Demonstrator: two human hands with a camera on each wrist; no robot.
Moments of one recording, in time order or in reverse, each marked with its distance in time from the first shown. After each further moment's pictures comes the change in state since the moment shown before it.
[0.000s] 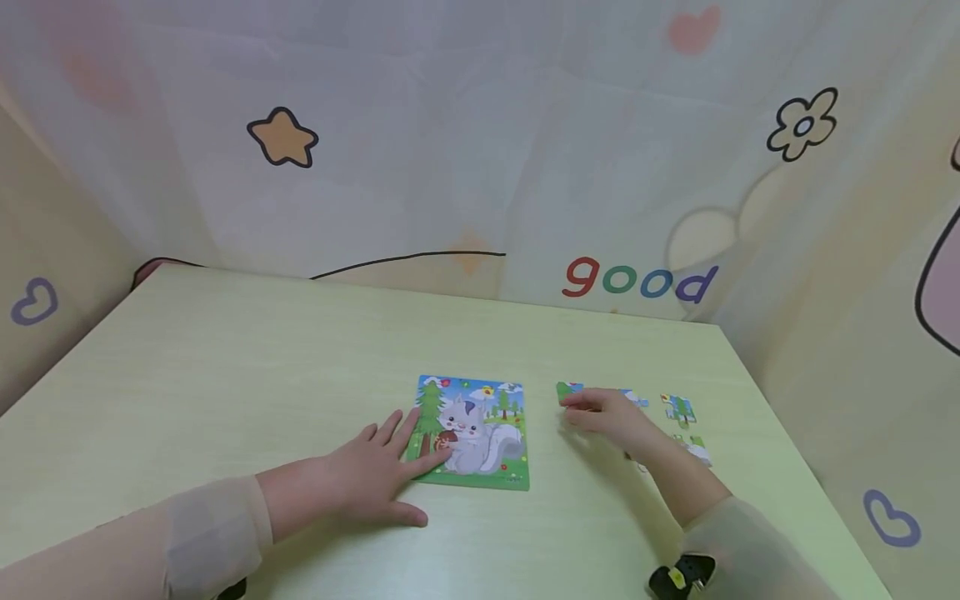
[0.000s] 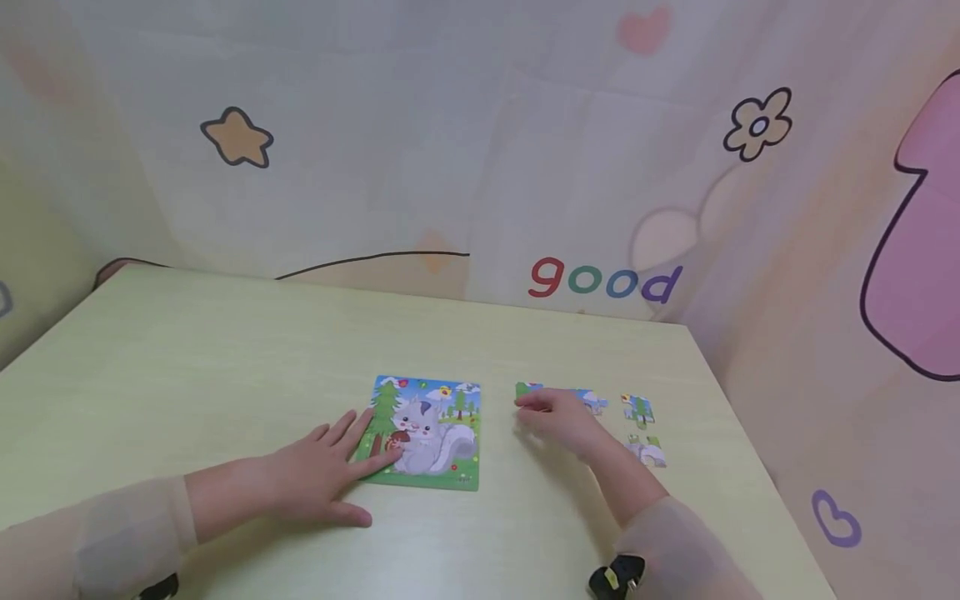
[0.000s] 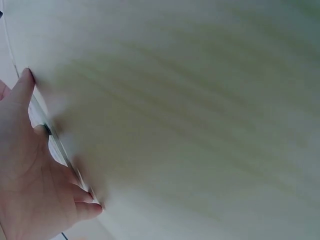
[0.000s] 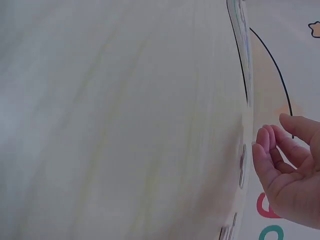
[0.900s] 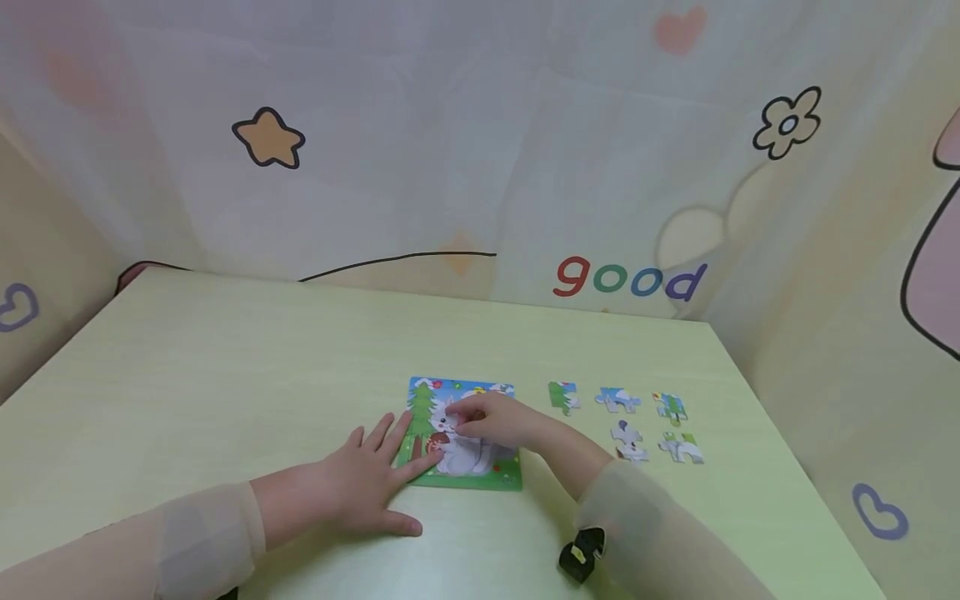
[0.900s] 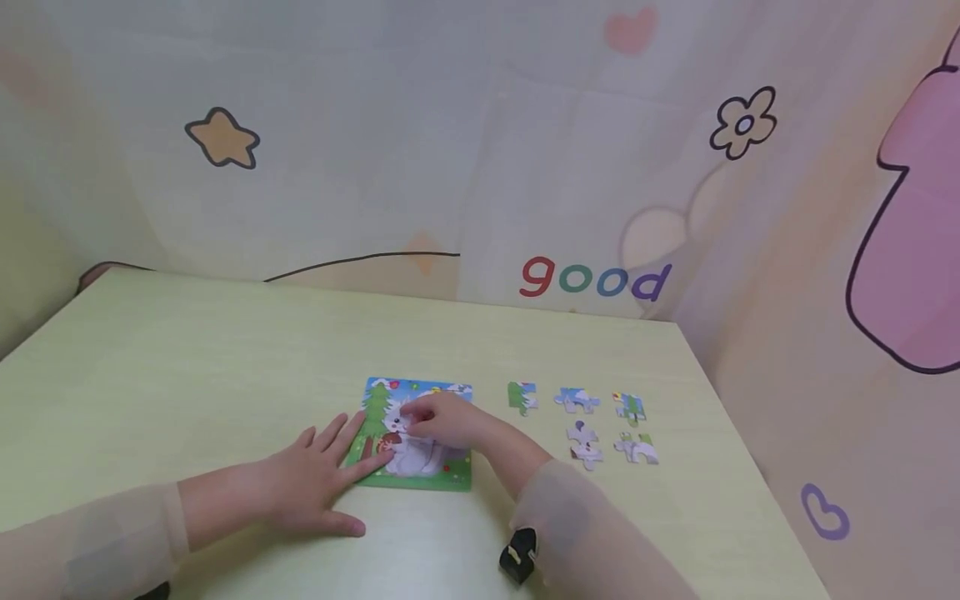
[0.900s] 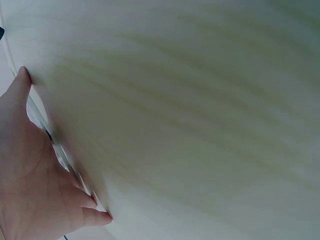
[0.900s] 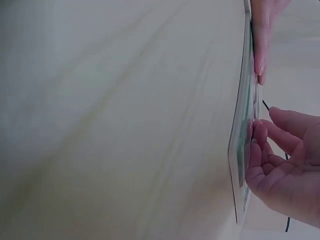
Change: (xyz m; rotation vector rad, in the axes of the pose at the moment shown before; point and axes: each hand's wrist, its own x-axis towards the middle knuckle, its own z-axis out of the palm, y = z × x) left_hand 0.000 0.005 0.002 0.101 -0.001 -0.014; right_hand 0.048 -0.064 0.084 -0.235 -0.289 -0.072
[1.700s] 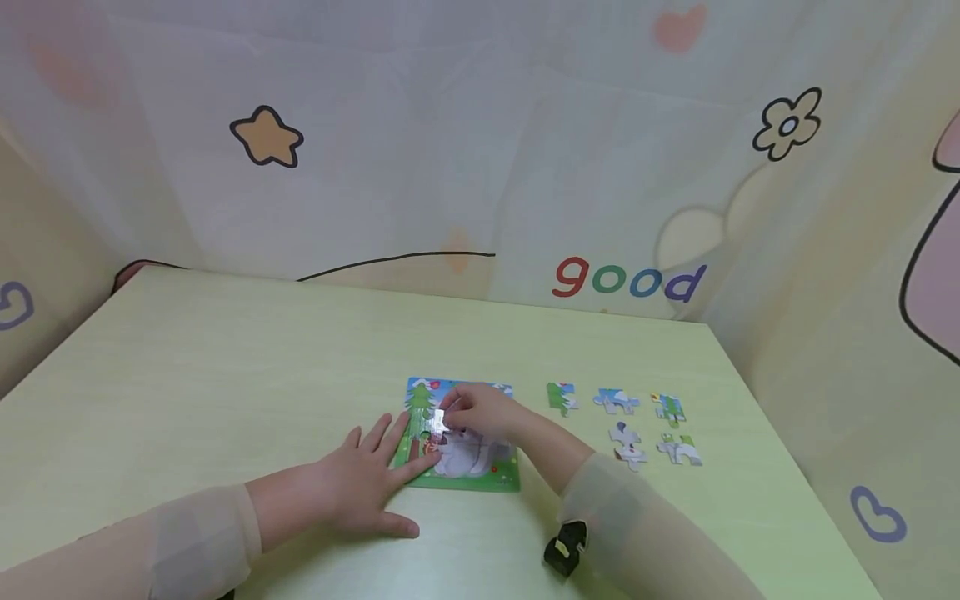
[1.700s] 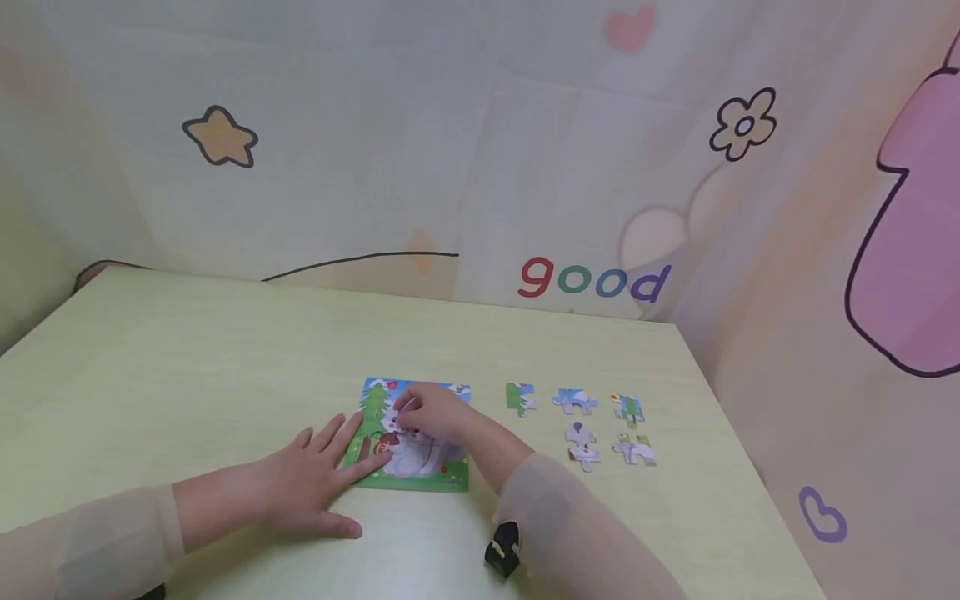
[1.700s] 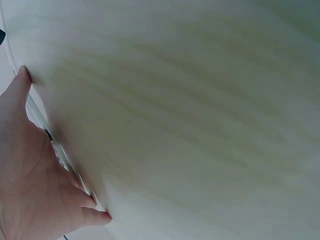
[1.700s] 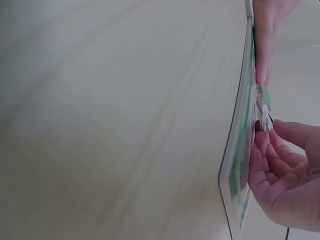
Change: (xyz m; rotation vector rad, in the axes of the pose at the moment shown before) left_hand -0.004 0.001 -0.006 -0.054 0.001 0.011; right_hand 0.011 -0.014 0.002 0.104 0.068 0.038
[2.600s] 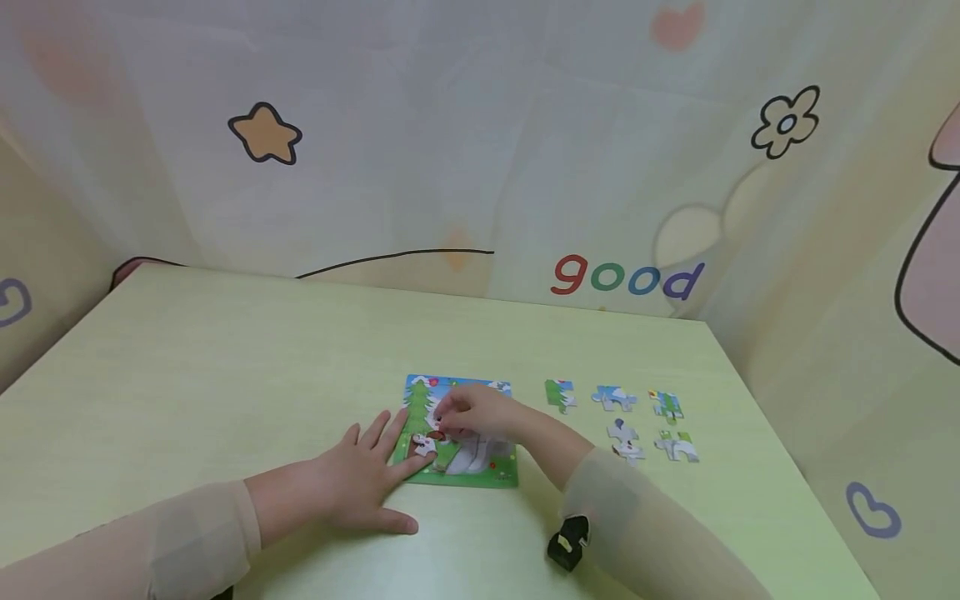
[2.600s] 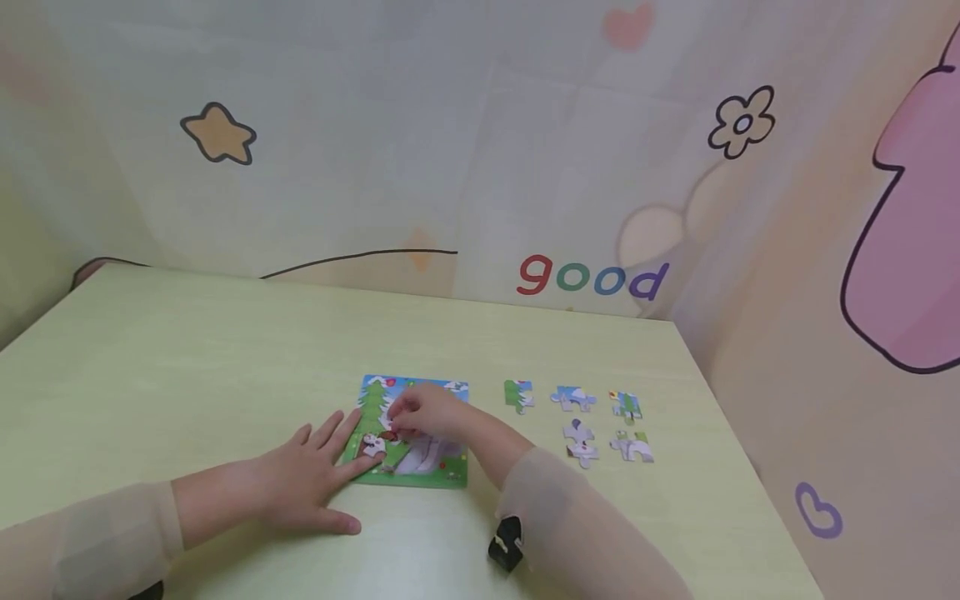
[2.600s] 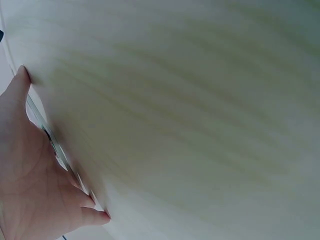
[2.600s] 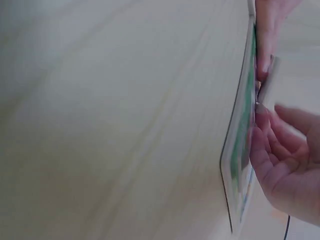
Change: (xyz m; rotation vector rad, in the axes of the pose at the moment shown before) left_hand 0.003 -0.004 0.006 0.009 -0.007 -0.006; right_hand 0.000 0.000 0.002 -0.005 -0.097 -0.012
